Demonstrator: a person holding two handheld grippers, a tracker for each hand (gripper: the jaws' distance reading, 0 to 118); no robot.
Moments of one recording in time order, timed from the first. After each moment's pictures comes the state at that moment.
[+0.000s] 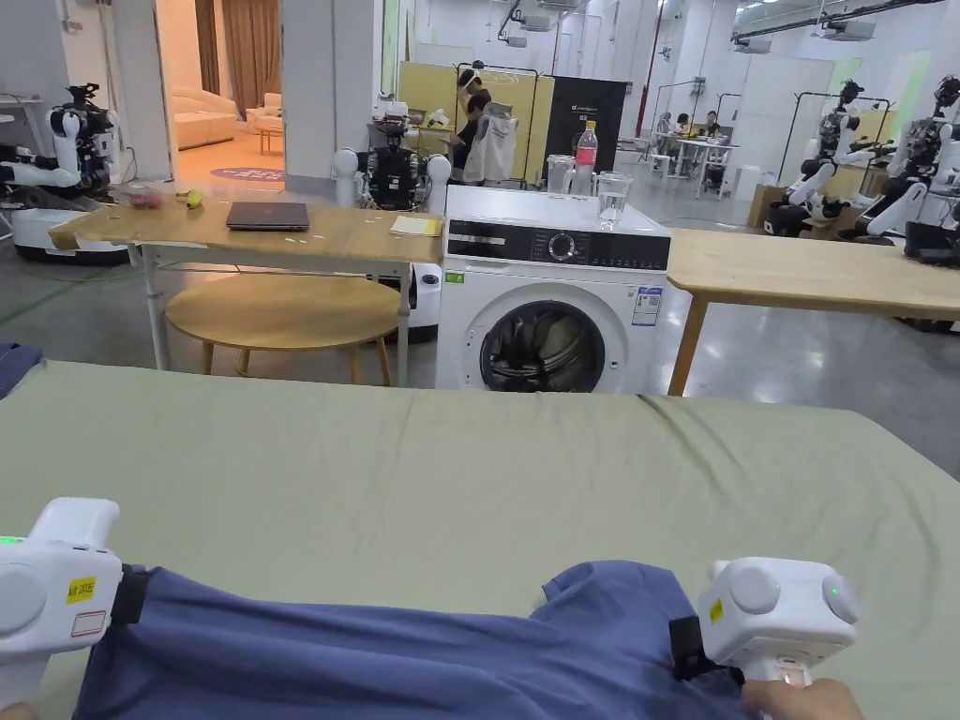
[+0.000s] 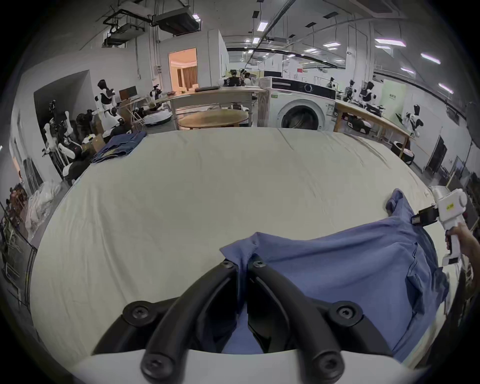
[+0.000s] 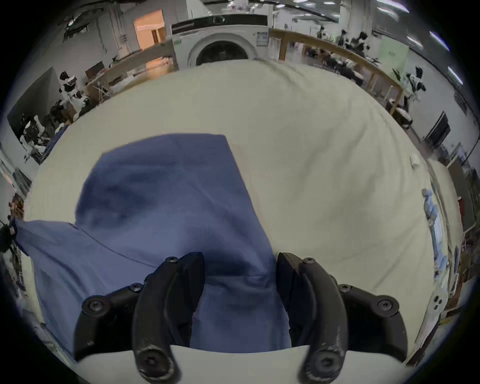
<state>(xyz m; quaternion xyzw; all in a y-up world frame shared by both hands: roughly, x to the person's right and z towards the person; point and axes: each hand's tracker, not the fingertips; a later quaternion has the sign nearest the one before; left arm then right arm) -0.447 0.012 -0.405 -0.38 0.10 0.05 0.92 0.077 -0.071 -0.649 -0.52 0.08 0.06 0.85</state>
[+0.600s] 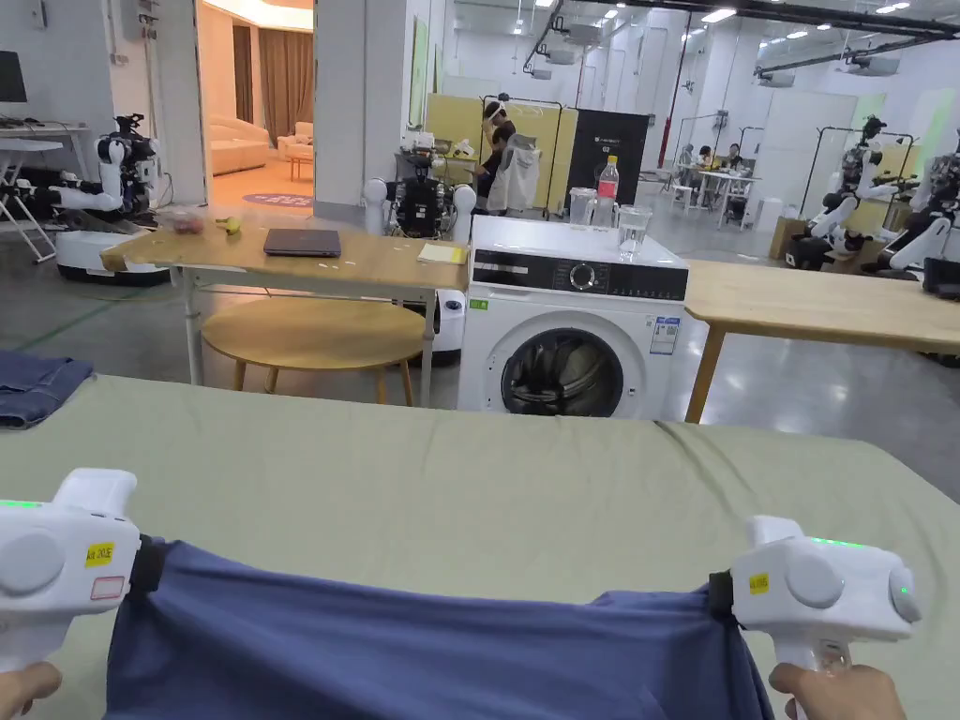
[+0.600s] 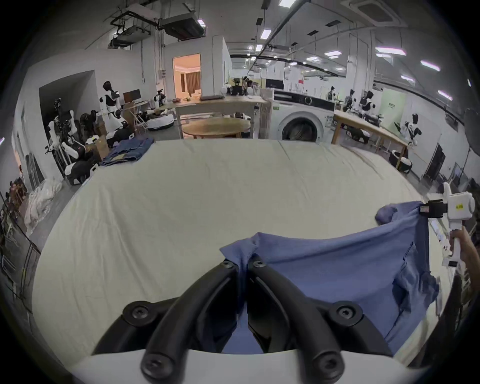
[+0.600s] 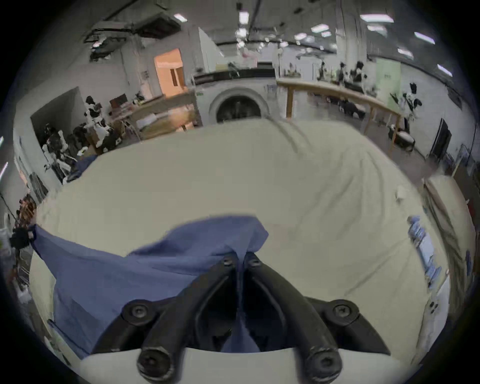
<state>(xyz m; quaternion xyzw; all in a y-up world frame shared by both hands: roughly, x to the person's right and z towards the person) -0.457 0.061 -0.363 -0.34 0.11 0.06 0.93 0.083 0.037 -0.583 -0.37 0.14 0.02 0.92</state>
